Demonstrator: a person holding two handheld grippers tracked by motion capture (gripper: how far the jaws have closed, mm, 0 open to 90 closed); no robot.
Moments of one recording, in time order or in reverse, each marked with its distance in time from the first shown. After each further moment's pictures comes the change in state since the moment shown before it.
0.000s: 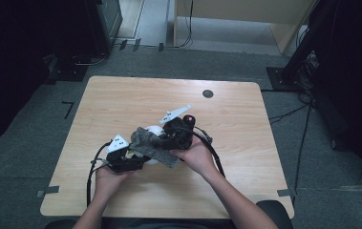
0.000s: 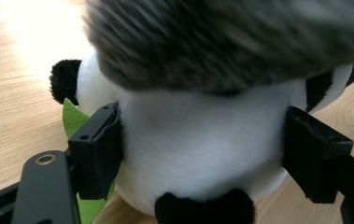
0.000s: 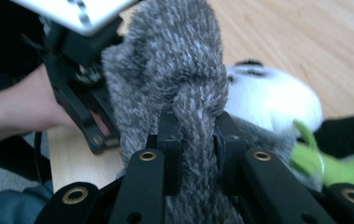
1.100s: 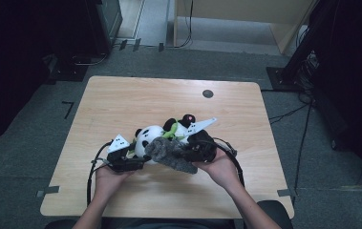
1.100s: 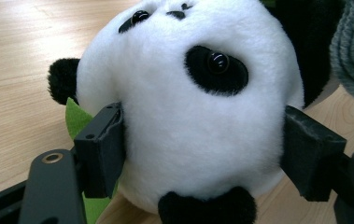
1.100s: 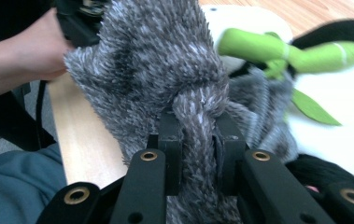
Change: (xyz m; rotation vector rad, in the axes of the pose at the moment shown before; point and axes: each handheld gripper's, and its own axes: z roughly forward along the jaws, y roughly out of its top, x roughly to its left) left arm -0.002 0.002 0.000 0.015 -0.001 0.007; right arm 0.001 -0.053 -0.047 0.004 -0.037 0.012
